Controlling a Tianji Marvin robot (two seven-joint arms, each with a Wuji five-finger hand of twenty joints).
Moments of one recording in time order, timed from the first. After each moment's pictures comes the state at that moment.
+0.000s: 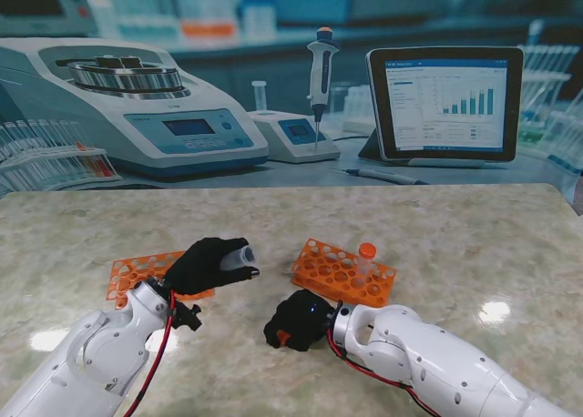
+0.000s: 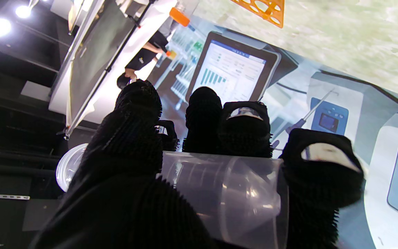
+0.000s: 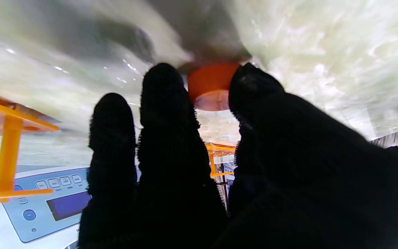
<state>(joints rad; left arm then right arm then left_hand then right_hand) 1.62 -1.11 -1.28 -1.61 0.50 -0.56 0.04 -1.20 -1.06 0.58 -1.35 -1.00 -0.38 -0.13 0.98 -0.33 0.13 0.00 0.61 -0.12 1.27 1.47 1.05 0.03 0.86 1.12 1.06 0.07 1.26 1.06 1.01 0.30 1.74 0.61 0.77 -0.75 0.94 -0.23 0.89 -0.24 0.66 0.56 1.16 0.15 0.41 0.78 1.24 -0.01 0.62 0.88 0.80 0.13 1.17 0.66</state>
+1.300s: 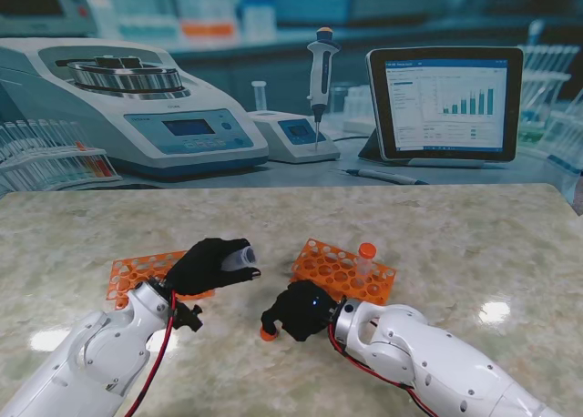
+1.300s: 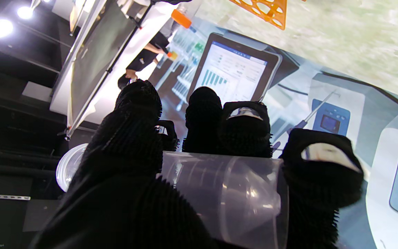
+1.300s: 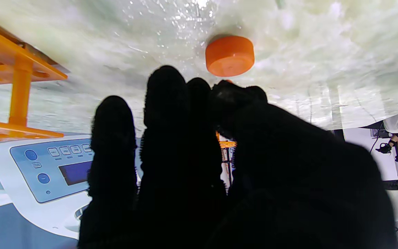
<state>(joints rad) 1.62 -1.11 -1.28 -1.62 0.50 -0.56 0.04 -1.25 -1.05 0.66 -1.42 -1.05 -0.37 -0.19 0.98 -0.33 0.13 0.00 0.61 -0.12 1.27 1.47 1.05 0.03 0.86 1.12 1.06 0.07 1.26 1.06 1.01 0.30 1.74 0.61 0.85 -0.71 1.00 -0.19 0.86 -0.22 0.69 0.49 1.19 0.00 0.37 0.73 1.21 -0.02 0.62 0.88 0.75 0.13 1.17 0.66</state>
